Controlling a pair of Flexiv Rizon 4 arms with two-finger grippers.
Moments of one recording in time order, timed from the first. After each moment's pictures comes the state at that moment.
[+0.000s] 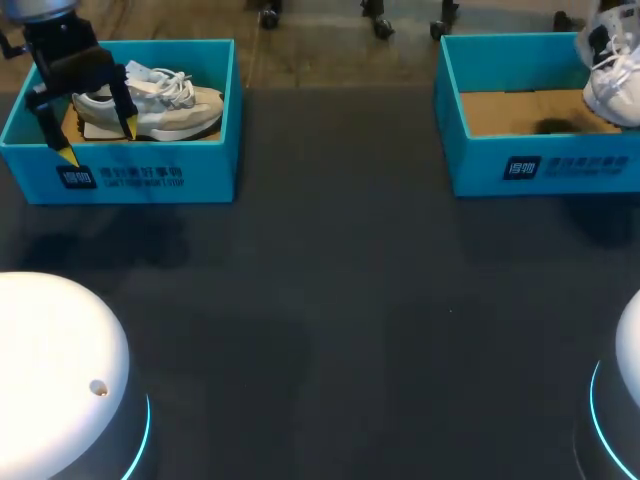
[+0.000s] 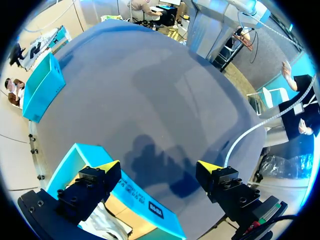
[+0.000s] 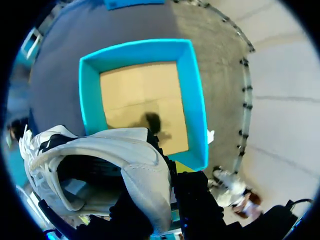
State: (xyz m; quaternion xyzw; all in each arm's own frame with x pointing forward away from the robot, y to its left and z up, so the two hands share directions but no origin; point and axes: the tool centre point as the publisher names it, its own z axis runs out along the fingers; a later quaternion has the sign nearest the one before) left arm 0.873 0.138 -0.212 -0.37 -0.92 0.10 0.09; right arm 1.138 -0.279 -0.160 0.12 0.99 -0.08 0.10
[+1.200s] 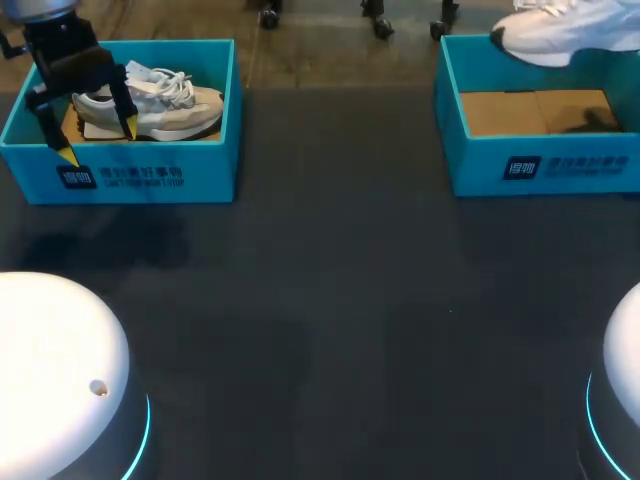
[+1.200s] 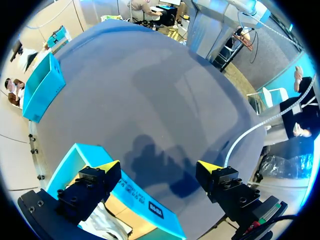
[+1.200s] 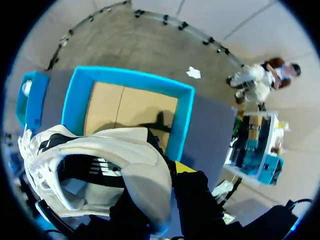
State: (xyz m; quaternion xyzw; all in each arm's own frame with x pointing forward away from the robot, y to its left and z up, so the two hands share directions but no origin) left arm 0.873 0.138 -0.212 -0.37 -0.92 0.10 0.09; right arm 1.103 -0.328 -0.148 0.64 0.76 -0.06 0.06
